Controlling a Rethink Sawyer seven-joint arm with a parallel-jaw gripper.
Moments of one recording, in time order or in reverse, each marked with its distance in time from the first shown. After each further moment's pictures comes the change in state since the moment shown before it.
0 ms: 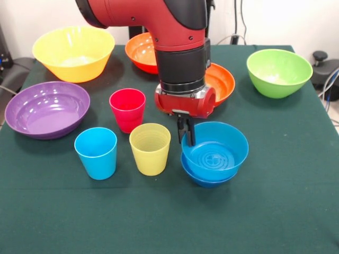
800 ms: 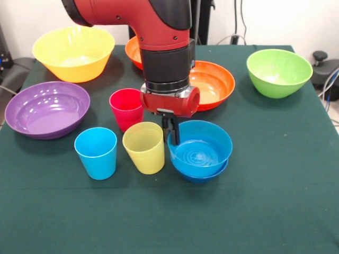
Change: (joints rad) arm -0.036 0.000 0.000 -0.002 -0.064 0.000 0.000
